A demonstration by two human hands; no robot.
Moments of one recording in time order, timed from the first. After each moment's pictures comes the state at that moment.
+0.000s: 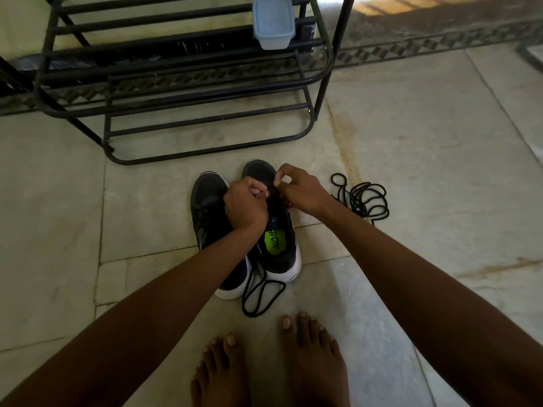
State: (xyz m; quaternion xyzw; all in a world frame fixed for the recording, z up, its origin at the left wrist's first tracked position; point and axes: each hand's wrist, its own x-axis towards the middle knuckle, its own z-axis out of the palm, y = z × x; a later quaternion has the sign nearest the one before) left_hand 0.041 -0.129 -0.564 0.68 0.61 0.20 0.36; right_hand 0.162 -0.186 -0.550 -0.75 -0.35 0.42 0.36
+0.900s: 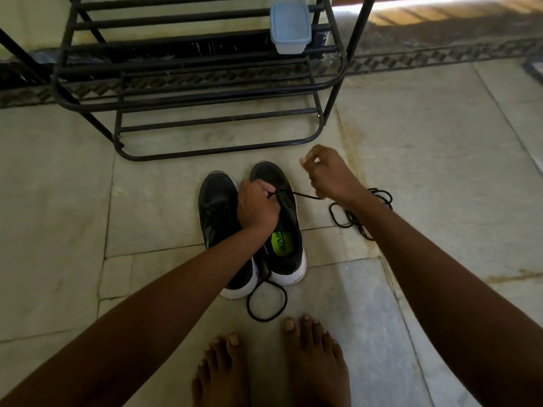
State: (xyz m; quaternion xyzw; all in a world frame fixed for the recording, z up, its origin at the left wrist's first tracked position) left_hand 0.039 -0.130 -0.556 0.70 0.59 0.16 0.38; right_hand 0.193 -0.183 -0.517 -0.74 -0.35 0.39 0.42
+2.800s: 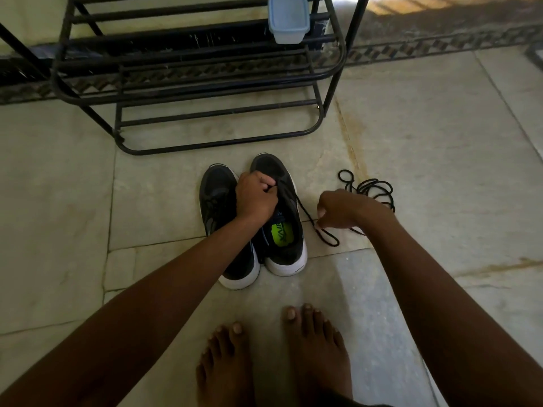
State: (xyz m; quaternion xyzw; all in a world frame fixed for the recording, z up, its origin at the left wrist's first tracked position) left_hand 0.030 -0.120 -0.564 0.71 0.55 0.15 0.41; right_hand 0.092 -0.305 -0.489 -0.75 -0.57 0.35 0.03
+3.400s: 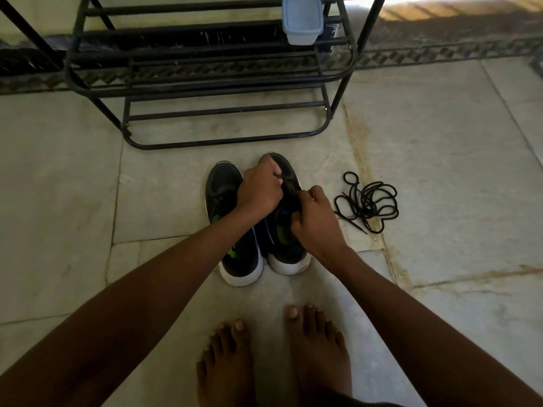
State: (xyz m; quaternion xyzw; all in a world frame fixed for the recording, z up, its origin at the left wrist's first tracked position) left_hand 0.026 -0.107 -0.543 0.79 0.47 0.09 0.38; right_hand 0.102 -0.239 -0.562 -0.82 -0.48 0.18 0.26
